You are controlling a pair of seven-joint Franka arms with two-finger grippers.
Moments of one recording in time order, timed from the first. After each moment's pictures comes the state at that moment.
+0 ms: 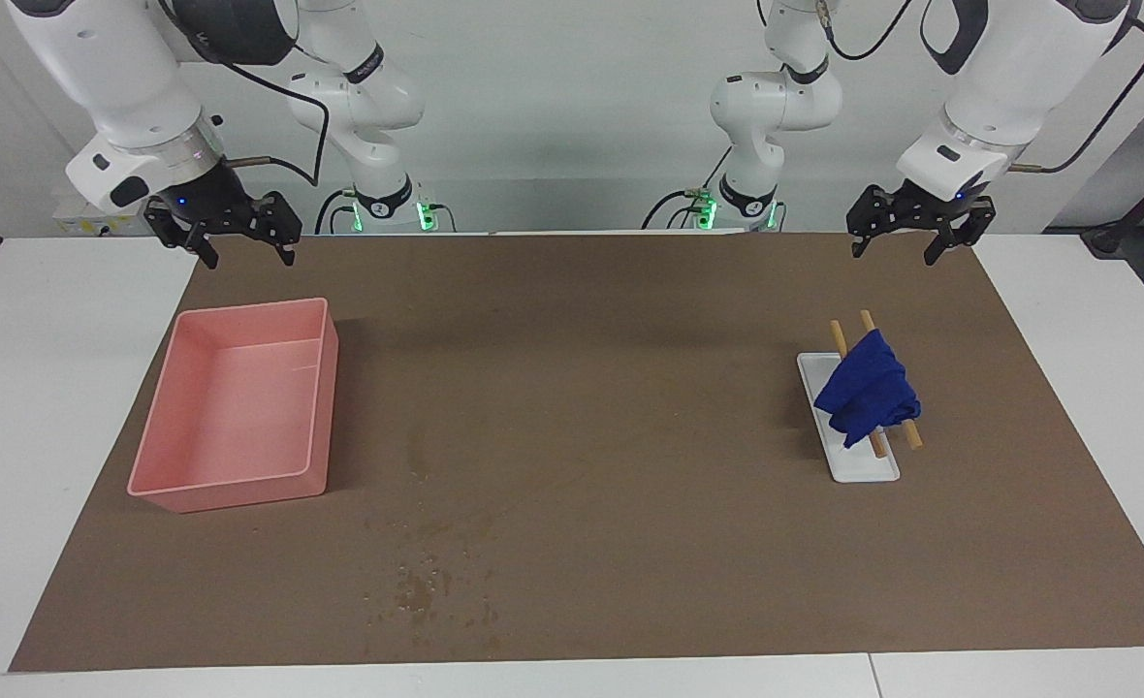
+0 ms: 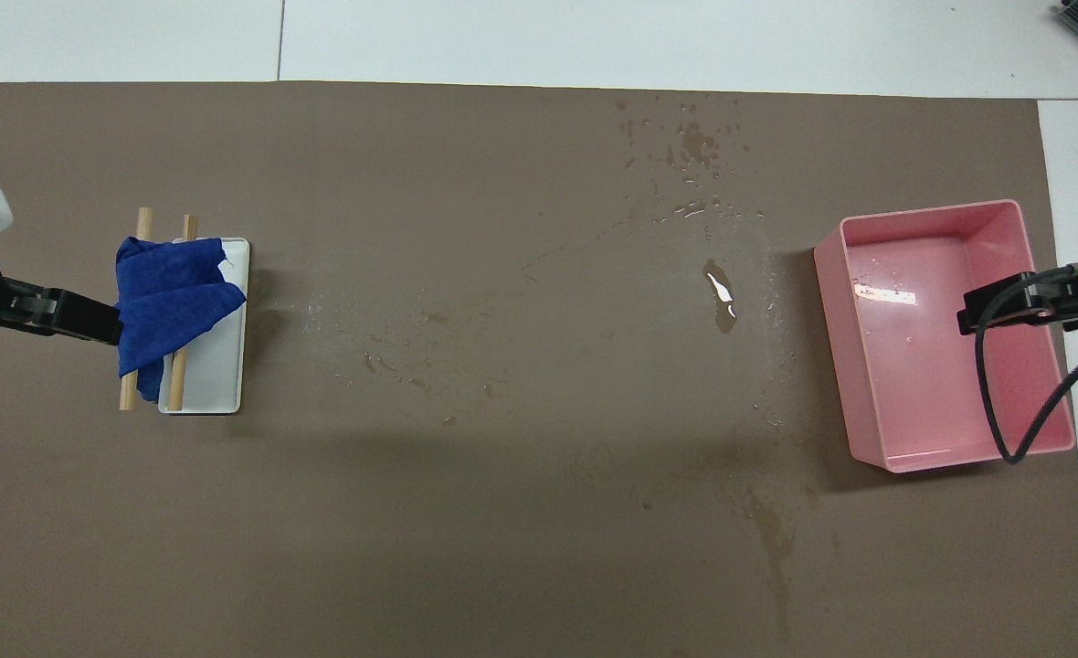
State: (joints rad) left arm -0.06 -0.04 -0.03 -1.63 0.01 1.53 0.14; right arm -0.01 0.00 -0.01 -1.57 0.00 1.49 -0.03
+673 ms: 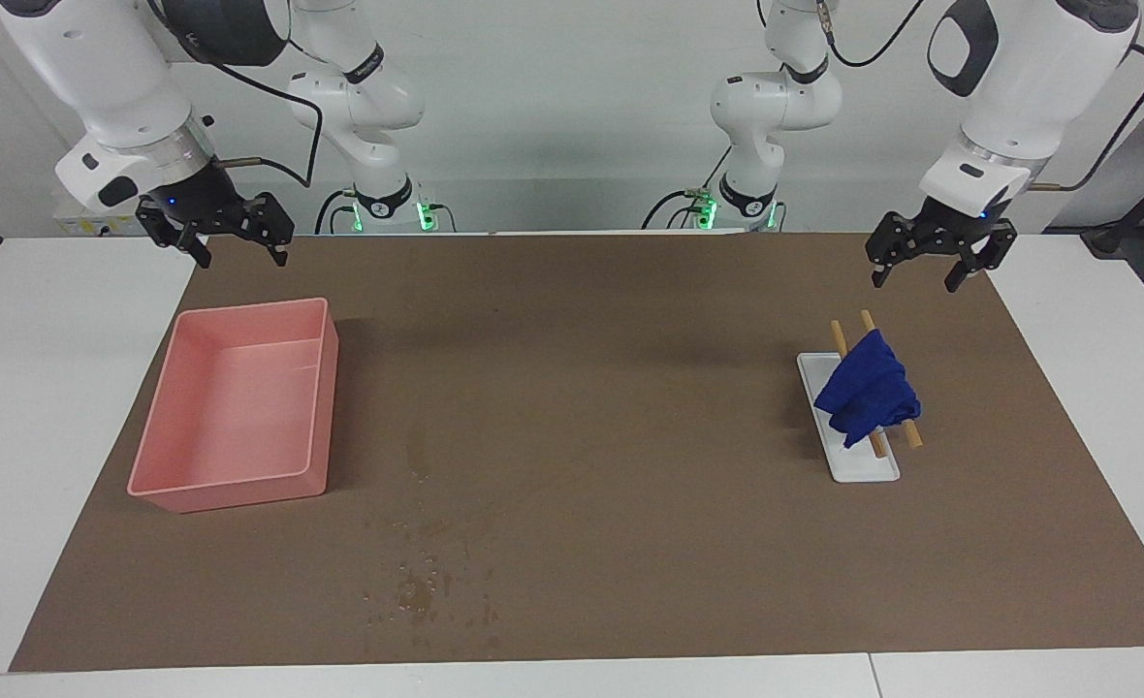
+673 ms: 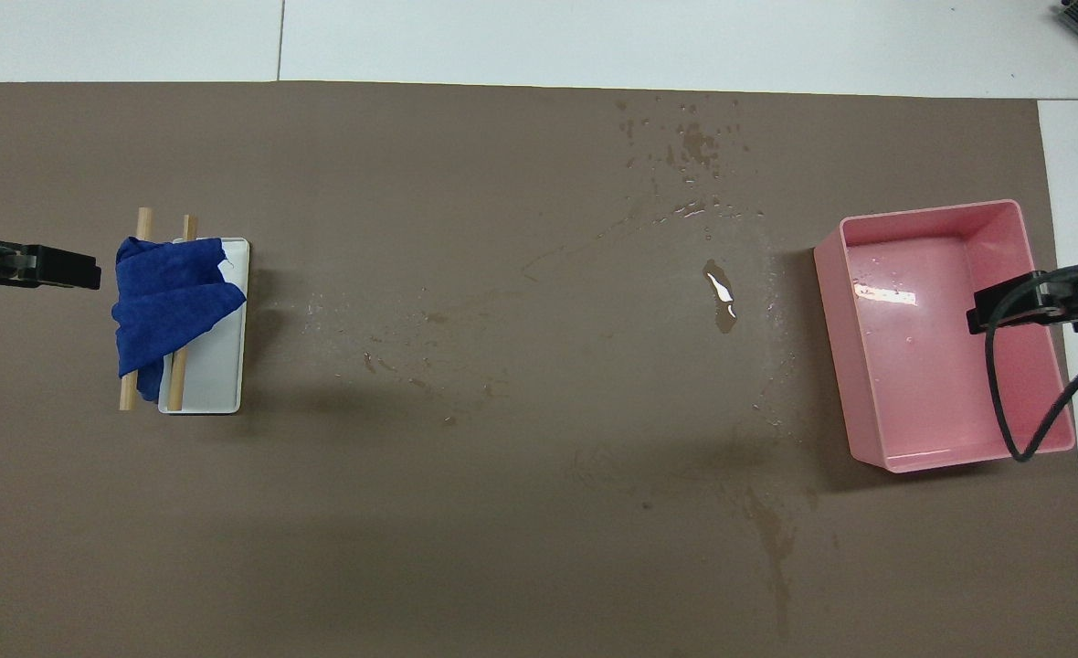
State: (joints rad) left arm 0.04 -0.02 -0.02 -1.76 0.01 1.87 0.11; right arm -0.02 0.00 -0.01 -1.57 -0.01 1.49 -0.03
